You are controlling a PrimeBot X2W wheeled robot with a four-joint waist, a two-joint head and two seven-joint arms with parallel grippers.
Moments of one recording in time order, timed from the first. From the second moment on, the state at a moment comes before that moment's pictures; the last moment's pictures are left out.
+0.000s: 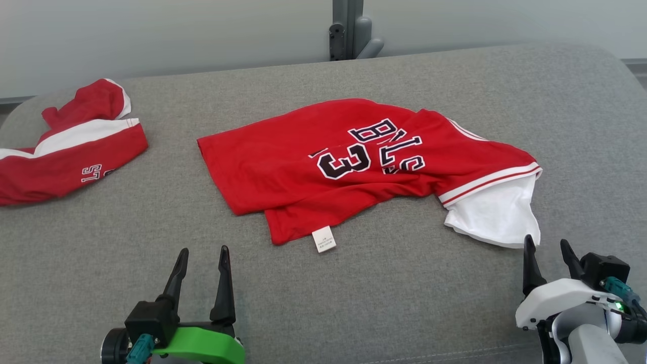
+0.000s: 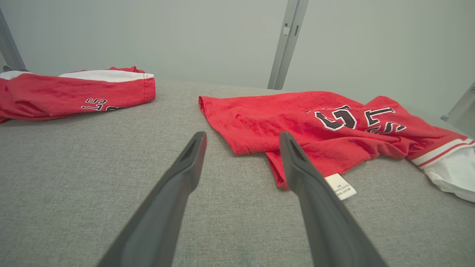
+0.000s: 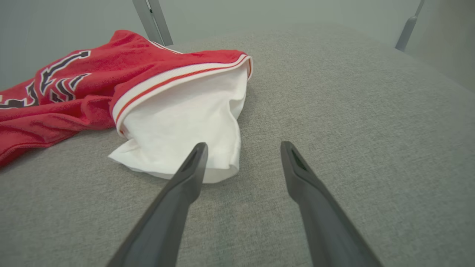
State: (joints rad) left arm 0.01 0.05 -0.19 0.18 -0.27 0.00 -0.26; right arm -0.20 -0.05 -0.21 0.58 0.11 0.13 -0.26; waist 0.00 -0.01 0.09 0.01
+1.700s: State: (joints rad) left arm -0.37 0.05 -0.47 0.73 -0.77 0.06 -0.22; right arm -0.31 -0.05 -0.17 0.62 0.21 0.13 -0.26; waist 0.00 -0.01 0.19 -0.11
